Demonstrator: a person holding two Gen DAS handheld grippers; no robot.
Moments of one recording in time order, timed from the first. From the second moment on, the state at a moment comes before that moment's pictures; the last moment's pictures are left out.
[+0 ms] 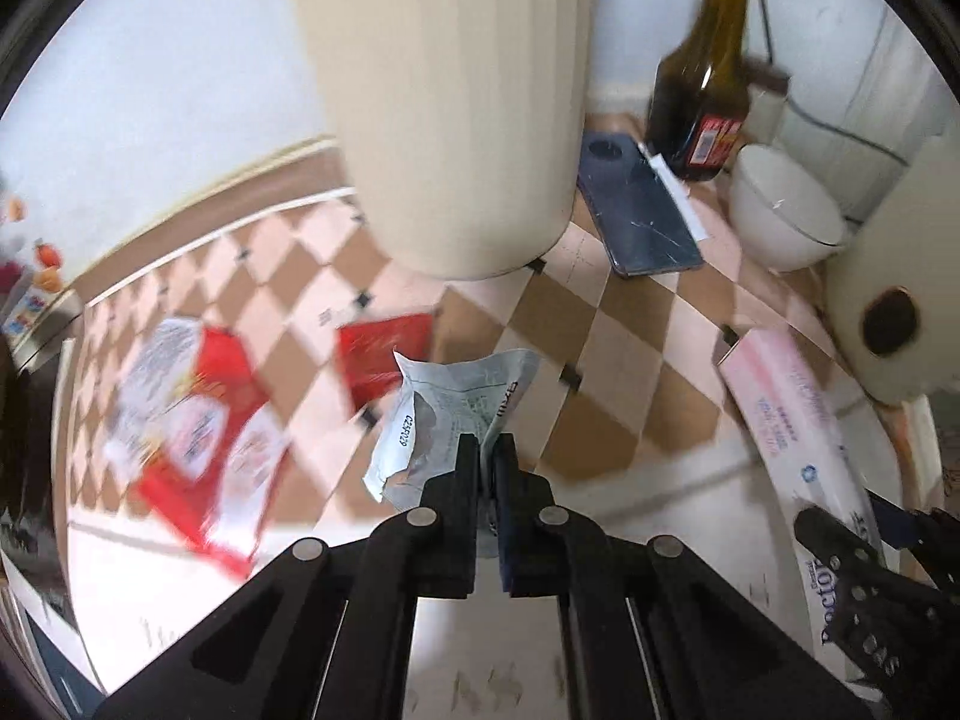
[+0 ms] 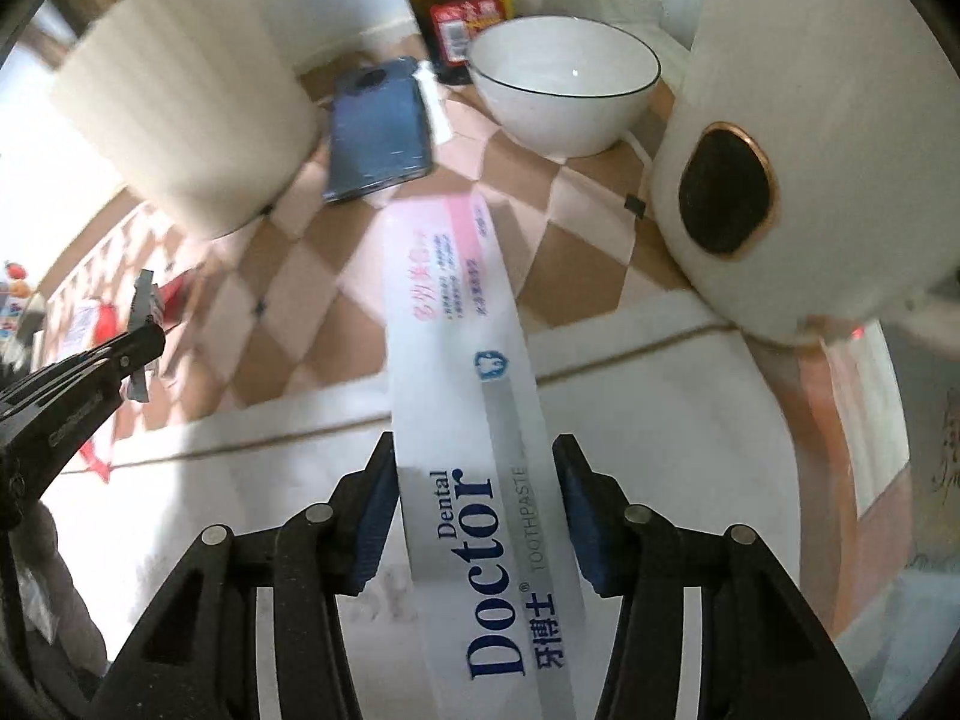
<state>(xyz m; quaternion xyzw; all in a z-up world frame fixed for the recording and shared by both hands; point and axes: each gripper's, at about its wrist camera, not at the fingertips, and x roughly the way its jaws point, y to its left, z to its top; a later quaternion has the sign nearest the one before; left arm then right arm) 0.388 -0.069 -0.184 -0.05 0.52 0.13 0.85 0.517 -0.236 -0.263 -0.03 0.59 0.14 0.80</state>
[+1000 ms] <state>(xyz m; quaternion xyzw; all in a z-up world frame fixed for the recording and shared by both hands) 0.049 -0.016 -0.470 -0.36 0.65 0.04 0.66 0.076 -0.247 -0.430 0.04 0.72 0.18 0.67</state>
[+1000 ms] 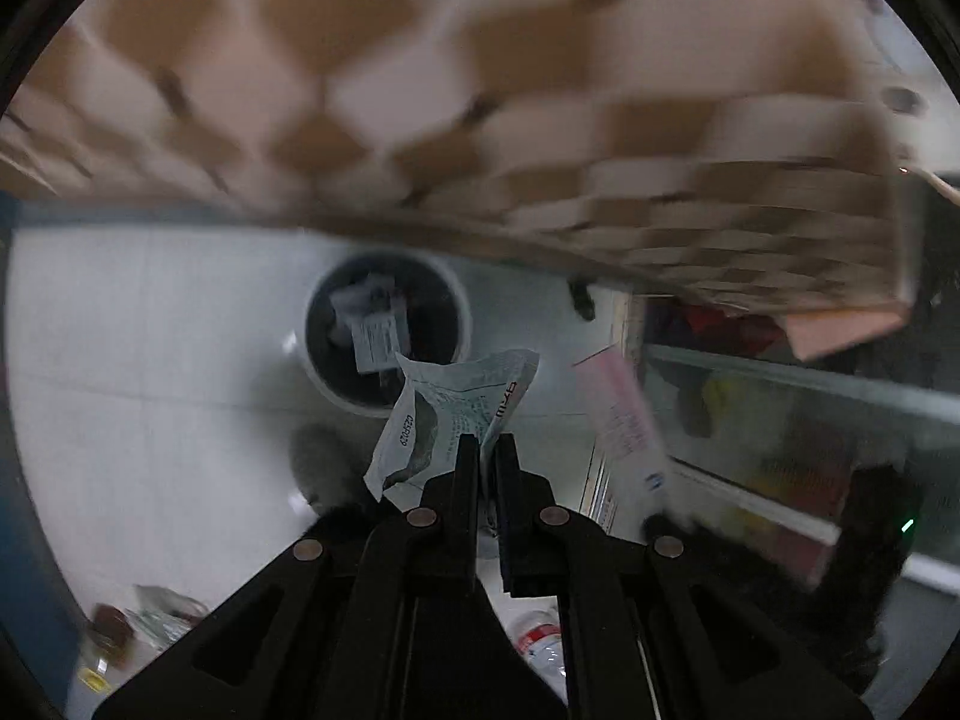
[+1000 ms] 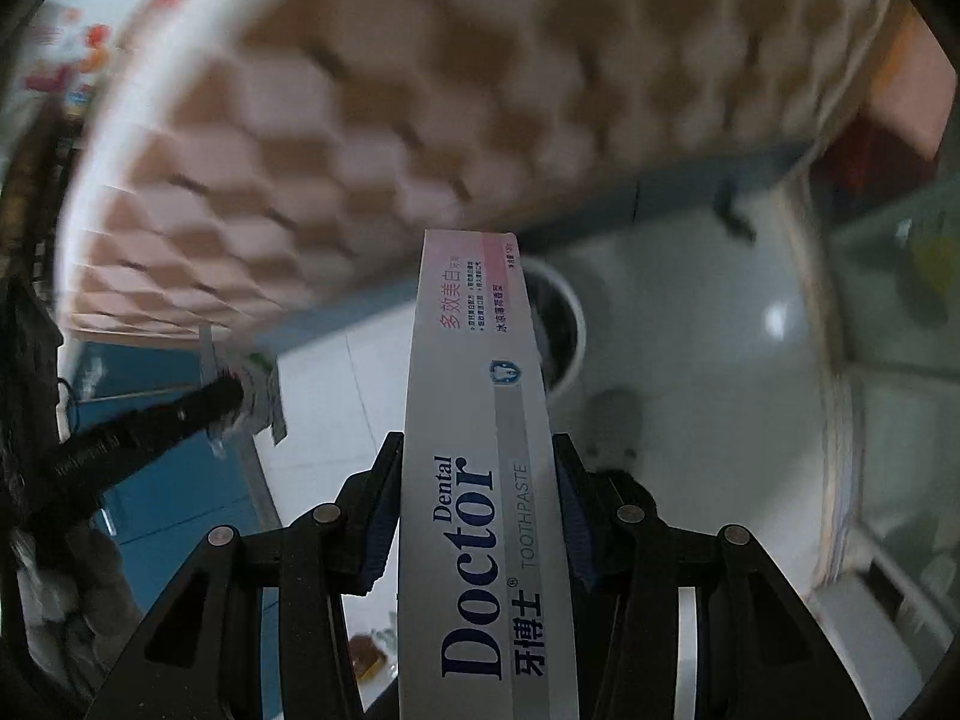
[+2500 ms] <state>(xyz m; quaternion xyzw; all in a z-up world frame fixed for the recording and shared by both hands) 0.009 -0.028 -0.630 -0.22 0.71 0.17 0.65 0.104 -0.207 -0.679 -0.11 0.72 0.15 0.67</state>
